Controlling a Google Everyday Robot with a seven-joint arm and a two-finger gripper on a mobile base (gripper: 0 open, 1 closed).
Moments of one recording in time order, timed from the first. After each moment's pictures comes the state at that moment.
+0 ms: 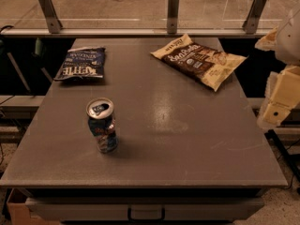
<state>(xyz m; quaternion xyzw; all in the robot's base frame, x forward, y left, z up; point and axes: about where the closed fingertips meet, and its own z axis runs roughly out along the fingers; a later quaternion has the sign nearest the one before) 0.438 -0.217 0.976 -0.60 0.78 -0.03 0.16</state>
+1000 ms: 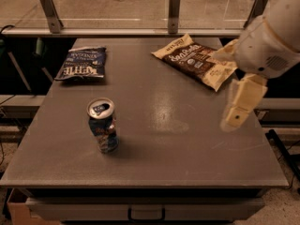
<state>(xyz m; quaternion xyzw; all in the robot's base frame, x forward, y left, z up) 0.455 -0.156 0.947 -0.65 0.73 0.07 0.20</state>
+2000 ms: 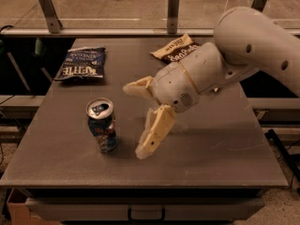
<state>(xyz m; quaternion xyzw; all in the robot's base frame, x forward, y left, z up) 0.420 0.036 0.897 -0.67 0.57 0.38 0.29</state>
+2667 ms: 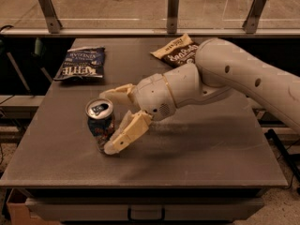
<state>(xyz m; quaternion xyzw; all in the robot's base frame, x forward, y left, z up) 0.426 0.087 0.889 -0.63 0.52 0.46 0.35</state>
